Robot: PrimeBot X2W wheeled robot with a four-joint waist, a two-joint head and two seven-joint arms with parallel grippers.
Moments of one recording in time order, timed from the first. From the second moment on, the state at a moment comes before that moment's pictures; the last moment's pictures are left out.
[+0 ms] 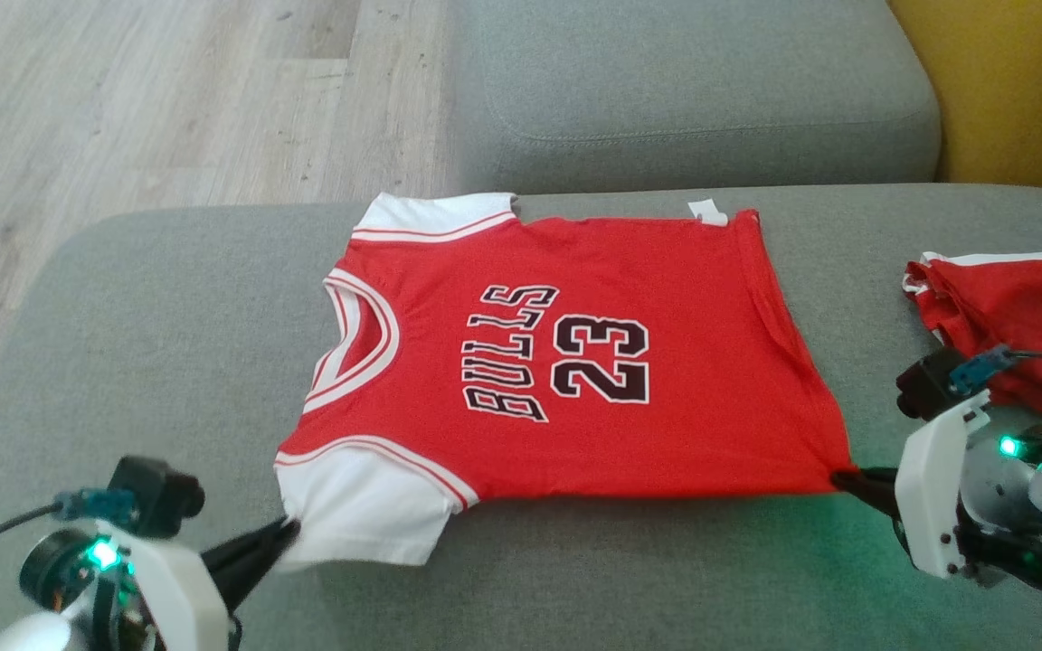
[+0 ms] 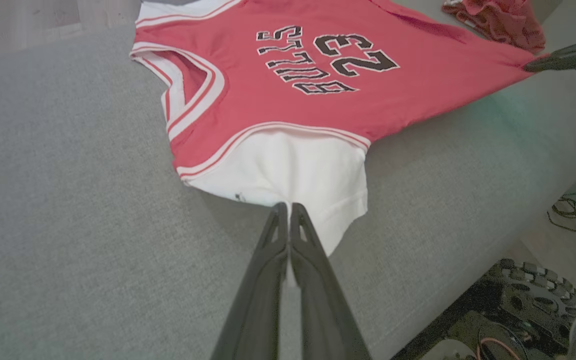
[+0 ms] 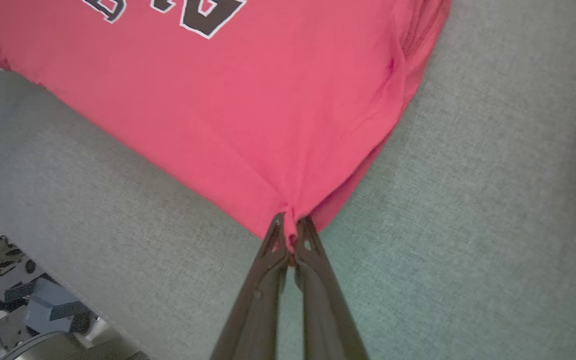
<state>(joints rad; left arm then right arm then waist) -0.18 0.84 -0.76 -0.09 -0.94 -0.07 0.39 -0.53 -0.77 1.09 0.39 1.07 0.13 0.46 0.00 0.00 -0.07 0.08</state>
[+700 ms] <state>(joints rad) -0.22 0.90 -0.73 -0.16 -1.01 -0.08 0.45 -0.51 -0.83 1.02 0.23 1.14 0.13 0.49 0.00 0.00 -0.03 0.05</state>
